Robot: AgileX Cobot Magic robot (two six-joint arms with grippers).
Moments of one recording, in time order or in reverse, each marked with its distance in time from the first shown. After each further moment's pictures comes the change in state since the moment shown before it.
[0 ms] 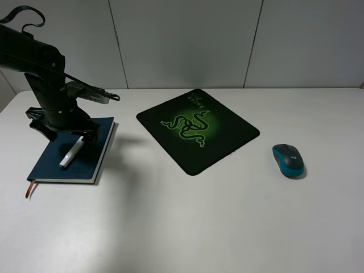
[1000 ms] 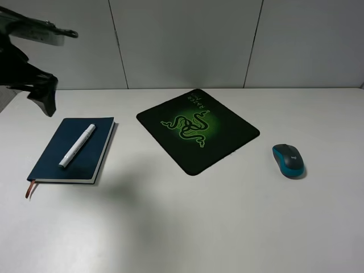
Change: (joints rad) left arm 0.000 -0.465 -0.031 -0.003 0.390 0.000; right arm 0.000 0.000 0.000 0.000 0.000 0.000
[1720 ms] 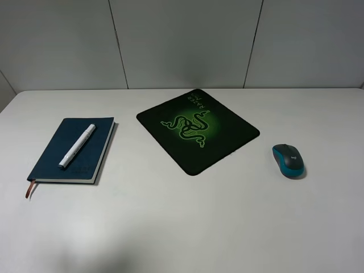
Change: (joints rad) left arm 0.000 -0.616 0.249 -0.094 0.124 0.003; right arm 0.005 0.000 0.000 0.000 0.000 0.000
